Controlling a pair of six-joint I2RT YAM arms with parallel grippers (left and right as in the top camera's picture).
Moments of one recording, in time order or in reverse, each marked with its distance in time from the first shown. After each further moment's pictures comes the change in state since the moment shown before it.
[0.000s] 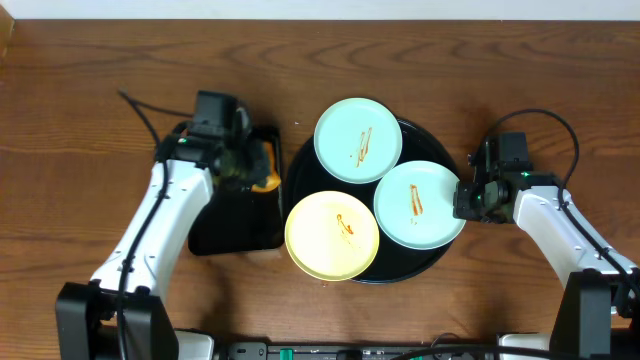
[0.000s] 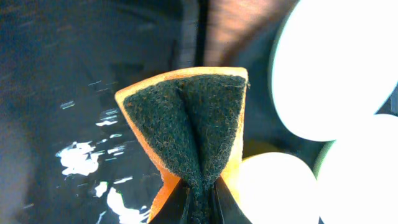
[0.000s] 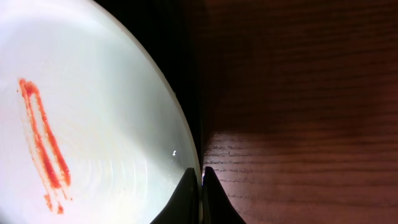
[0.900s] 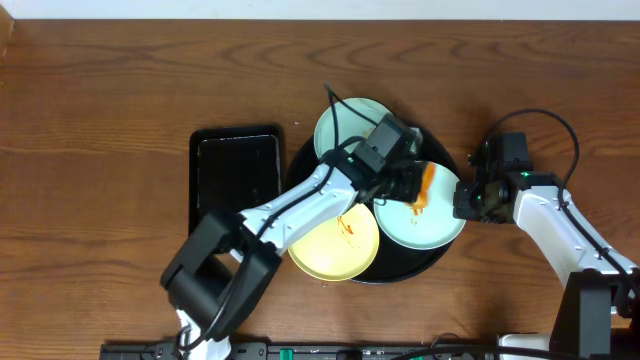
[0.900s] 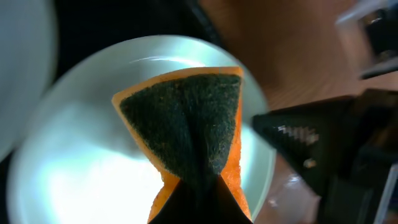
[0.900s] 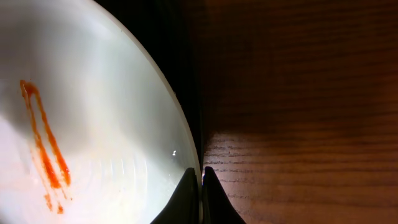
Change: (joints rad) left arm -0.598 0.400 0.194 0.478 0.148 -0.192; right arm 0.000 0.000 0.000 0.000 0.000 0.000
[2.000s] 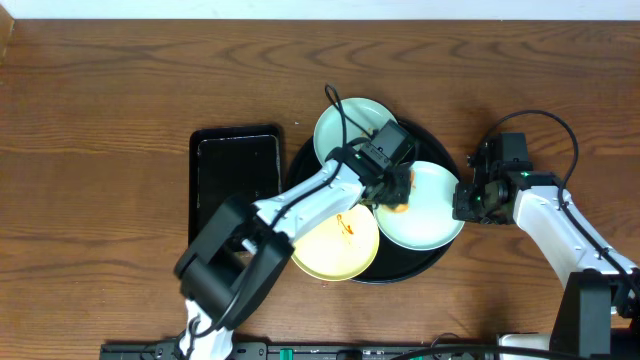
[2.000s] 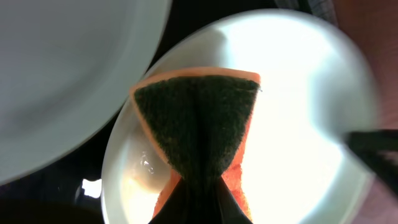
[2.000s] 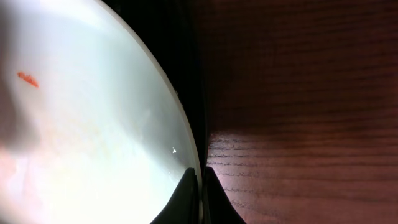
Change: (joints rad) left arm 0.001 0.047 0.040 -0.166 -0.177 -0.003; right arm 0.000 0.000 0.000 -0.018 -0.012 0.000
